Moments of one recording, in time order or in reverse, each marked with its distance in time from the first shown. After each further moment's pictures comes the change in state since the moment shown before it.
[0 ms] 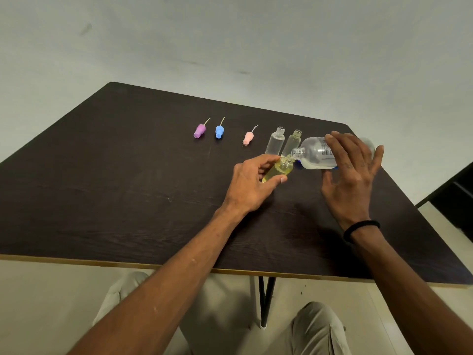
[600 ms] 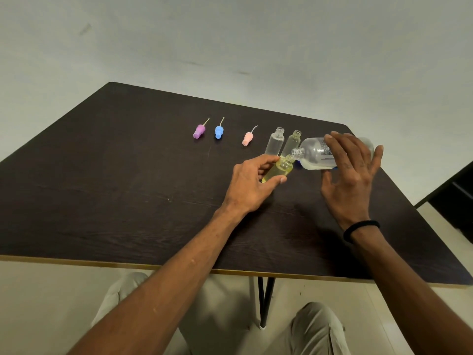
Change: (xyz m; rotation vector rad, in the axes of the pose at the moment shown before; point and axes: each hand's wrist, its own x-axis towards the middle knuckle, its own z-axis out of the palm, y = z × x) left_hand 0.000 -0.001 0.001 -0.004 0.008 0.002; right_hand 0.001 0.002 0.001 -0.010 -0.010 -0.007
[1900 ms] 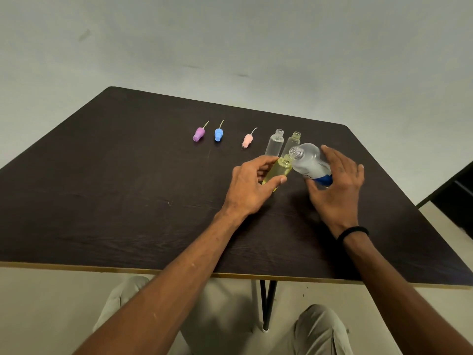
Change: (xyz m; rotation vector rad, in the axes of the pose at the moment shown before) left_hand 0.000 0.003 0.001 -0.014 0.027 -0.007; right_hand -0.019 -0.015 0.013 0.151 -0.113 0.260
